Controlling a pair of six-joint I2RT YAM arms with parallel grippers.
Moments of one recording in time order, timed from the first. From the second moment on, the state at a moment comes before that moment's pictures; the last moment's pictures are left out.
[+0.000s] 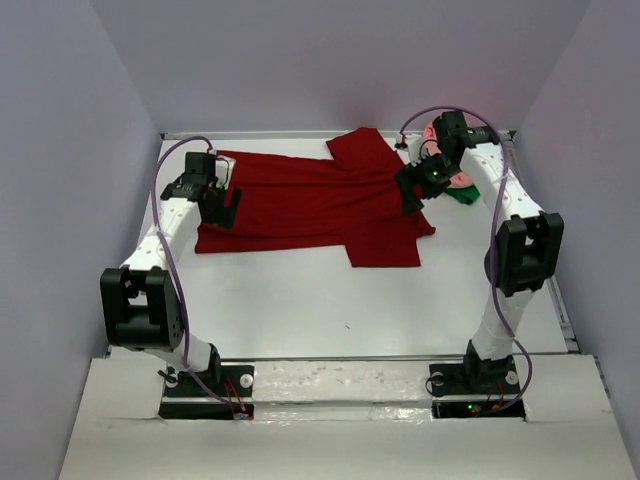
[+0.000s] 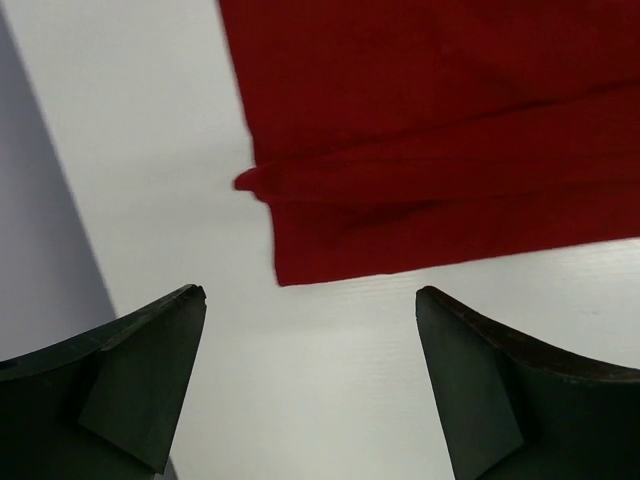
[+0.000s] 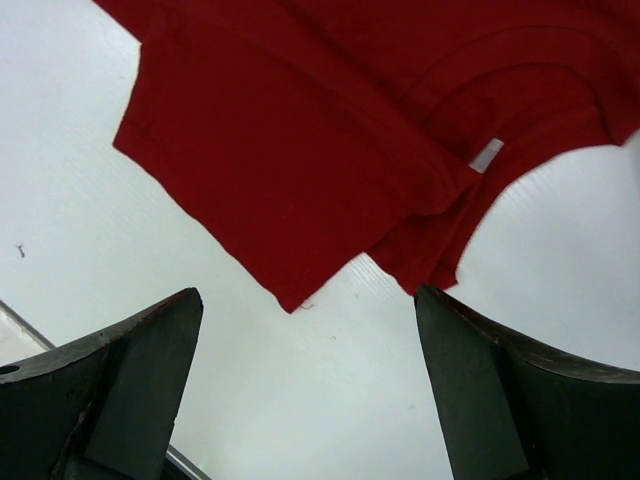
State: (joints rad) left arm -0.07 1.51 1.20 -0.62 -0.21 0.25; right arm 0.16 1.92 1.85 -1.15 -0.42 -0.51
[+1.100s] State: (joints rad) left arm -0.15 1.49 1.20 -0.65 0.10 0.25; right arm 0.23 1.66 1.26 -1.10 -0.26 -0.57
